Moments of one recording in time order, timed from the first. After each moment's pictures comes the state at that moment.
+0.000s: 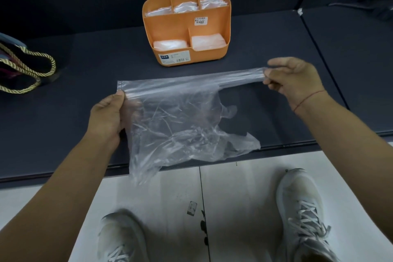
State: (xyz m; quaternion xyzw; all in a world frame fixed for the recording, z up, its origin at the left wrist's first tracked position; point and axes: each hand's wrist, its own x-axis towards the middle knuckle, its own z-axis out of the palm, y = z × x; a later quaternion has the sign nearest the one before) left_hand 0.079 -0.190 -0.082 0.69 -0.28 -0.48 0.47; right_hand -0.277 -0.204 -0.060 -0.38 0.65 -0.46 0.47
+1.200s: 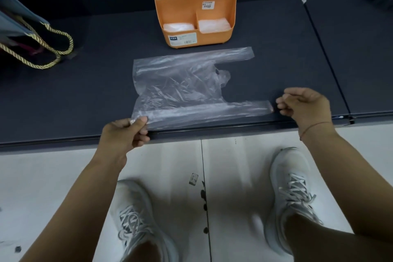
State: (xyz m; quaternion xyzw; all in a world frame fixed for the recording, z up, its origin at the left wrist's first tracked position) left_hand 0.078 -0.089 -0.067 0.75 -0.27 -0.50 0.35; right_hand -0.281 -0.109 -0.075 -0.28 0.73 -0.45 0.43
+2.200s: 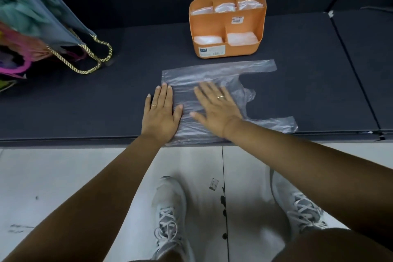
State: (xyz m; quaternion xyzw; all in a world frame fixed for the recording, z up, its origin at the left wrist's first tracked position) left_hand 0.094 -0.141 -0.112 0.69 -0.71 -0.09 -0.03; right_hand -0.092 -0.161 -0.103 -0.83 0.54 0.07 0.13
